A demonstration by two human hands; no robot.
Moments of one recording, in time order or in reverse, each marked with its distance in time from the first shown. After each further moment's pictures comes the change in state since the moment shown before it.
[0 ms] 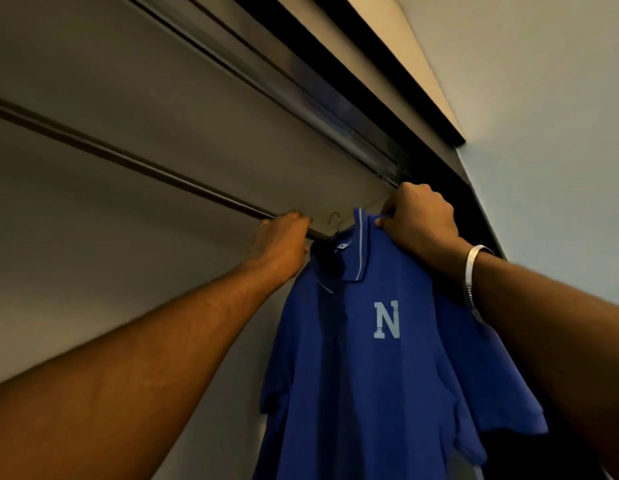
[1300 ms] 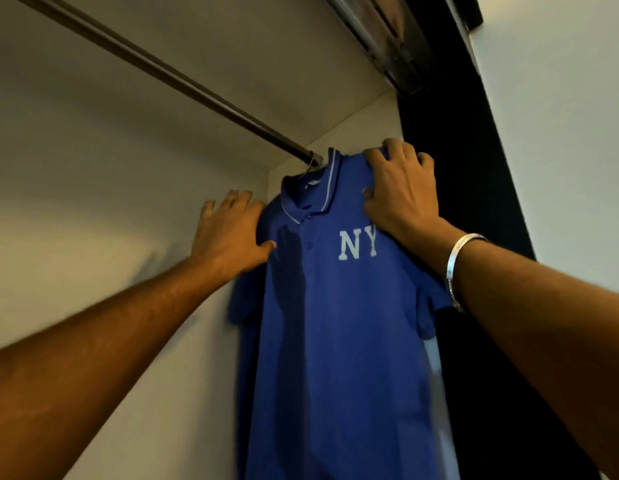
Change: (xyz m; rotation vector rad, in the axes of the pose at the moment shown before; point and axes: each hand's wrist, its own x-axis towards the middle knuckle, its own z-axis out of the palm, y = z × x) left_hand -0.082 -0.009 0.120 0.020 -0.149 -0.112; right_hand -0.058 0.056 0.102 -0.352 0.028 -0.143
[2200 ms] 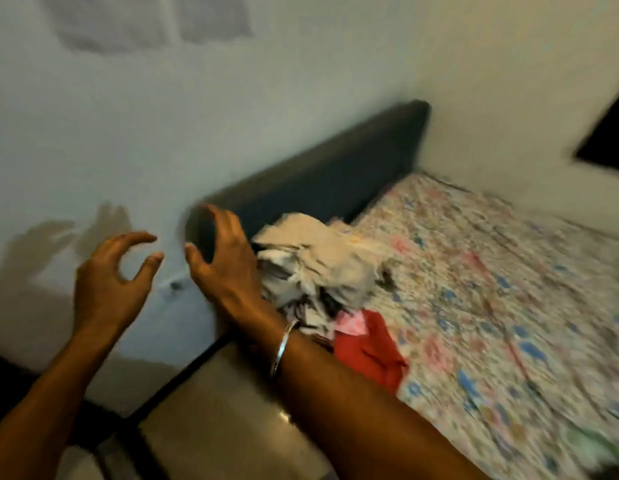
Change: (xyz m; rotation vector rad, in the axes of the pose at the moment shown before) left_hand -0.694 0.352 -0.342 -1.782 -0.872 0.598; right_hand -0.640 -0.036 -0.727 -0.344 -0.244 1.125
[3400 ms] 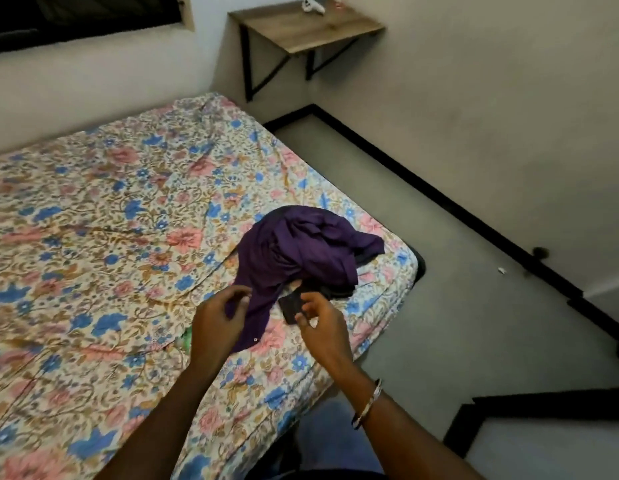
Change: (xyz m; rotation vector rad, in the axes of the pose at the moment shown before) left_hand -0.455 0.624 0.585 -0.624 -1.353 0.722; right_hand -0.556 0.231 -0.714 -0.439 1.164 1.283
